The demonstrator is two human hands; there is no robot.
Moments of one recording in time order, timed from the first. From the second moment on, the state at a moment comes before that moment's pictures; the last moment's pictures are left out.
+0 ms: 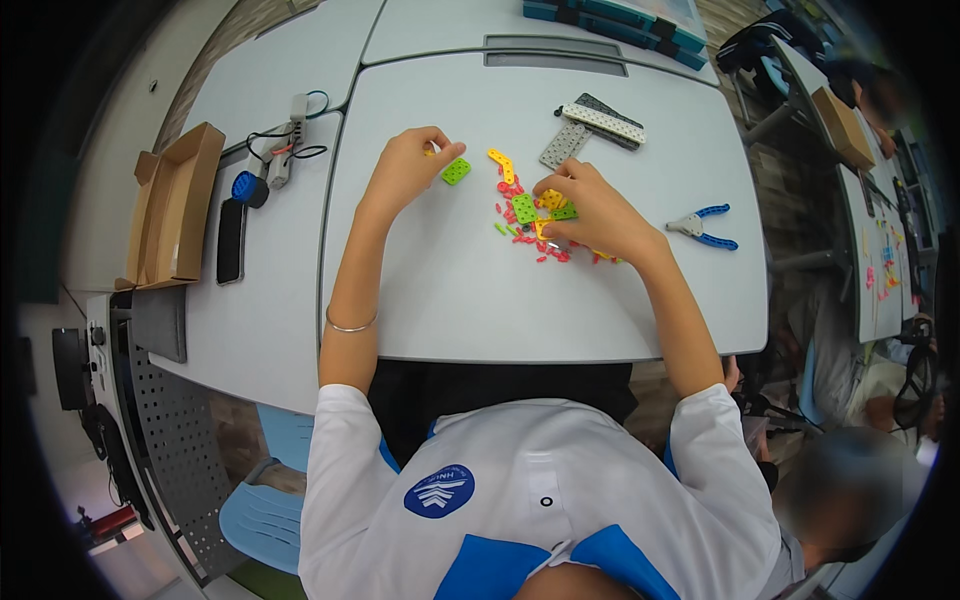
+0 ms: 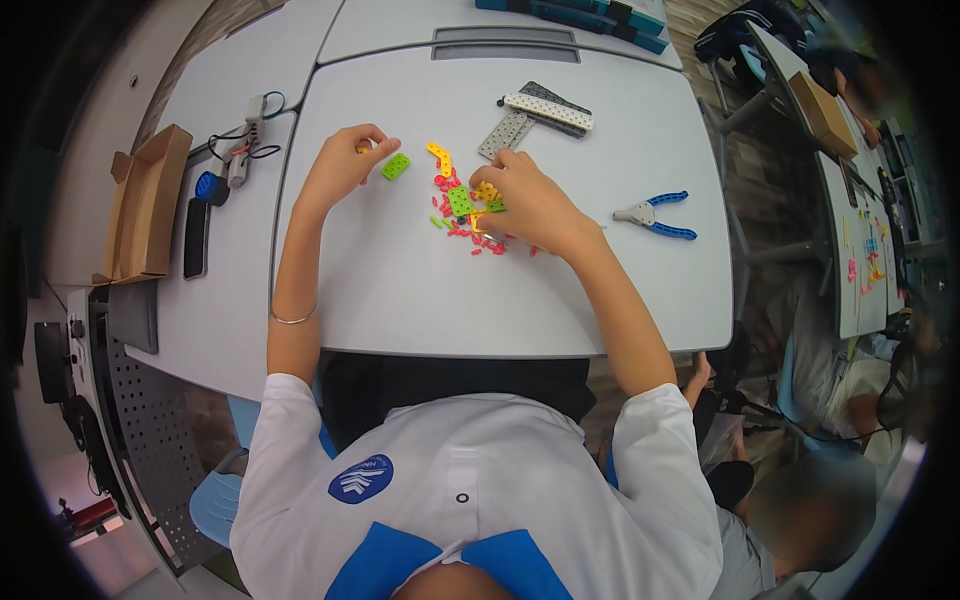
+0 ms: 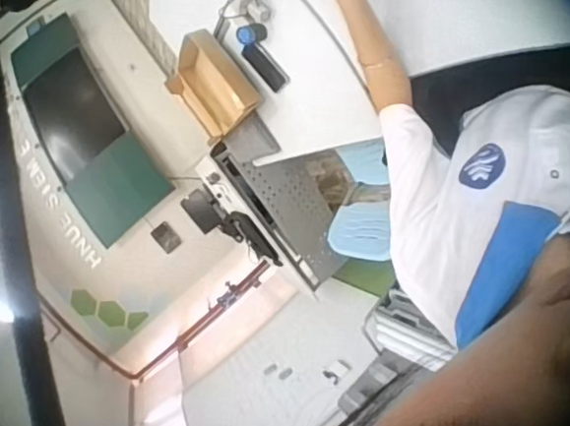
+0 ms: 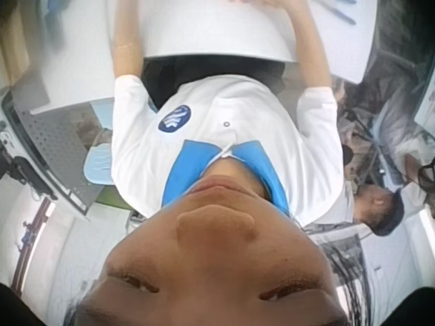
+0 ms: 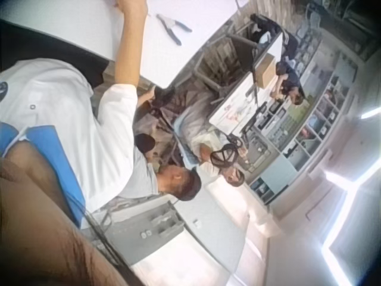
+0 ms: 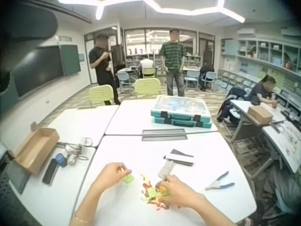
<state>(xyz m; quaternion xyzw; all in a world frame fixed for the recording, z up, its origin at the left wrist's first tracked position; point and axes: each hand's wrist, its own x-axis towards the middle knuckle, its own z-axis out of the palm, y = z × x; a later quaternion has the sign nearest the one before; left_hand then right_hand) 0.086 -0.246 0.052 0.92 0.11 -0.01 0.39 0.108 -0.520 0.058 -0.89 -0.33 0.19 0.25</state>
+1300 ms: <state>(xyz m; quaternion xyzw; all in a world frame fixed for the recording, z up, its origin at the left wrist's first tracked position) 0.058 -0.317 0.045 0.96 -0.14 -0.08 0.24 0.121 -0.543 0.049 -0.86 -0.39 0.16 0.28</state>
